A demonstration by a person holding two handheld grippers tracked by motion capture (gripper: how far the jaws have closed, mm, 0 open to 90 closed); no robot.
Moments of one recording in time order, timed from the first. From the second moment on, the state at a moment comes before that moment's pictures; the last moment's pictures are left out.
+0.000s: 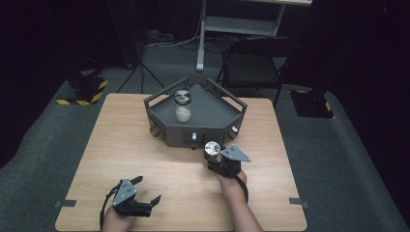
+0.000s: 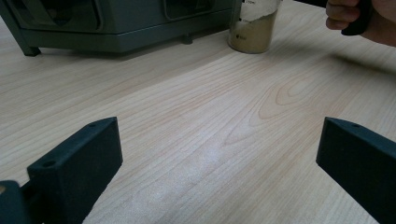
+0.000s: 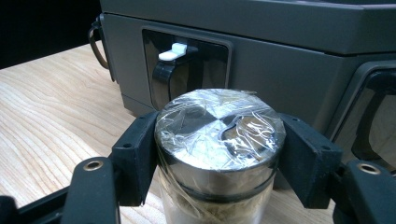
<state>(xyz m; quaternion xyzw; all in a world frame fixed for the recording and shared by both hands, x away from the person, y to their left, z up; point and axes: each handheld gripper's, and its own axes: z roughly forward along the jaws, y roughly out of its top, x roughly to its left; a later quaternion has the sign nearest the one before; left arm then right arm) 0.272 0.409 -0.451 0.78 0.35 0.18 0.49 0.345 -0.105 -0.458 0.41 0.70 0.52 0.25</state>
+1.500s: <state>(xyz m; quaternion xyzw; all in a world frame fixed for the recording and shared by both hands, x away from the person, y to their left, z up) 0.273 0.410 -0.451 0.78 0.35 0.18 0.49 0.312 -0.117 -0.424 0.39 0.70 0.53 0.28</state>
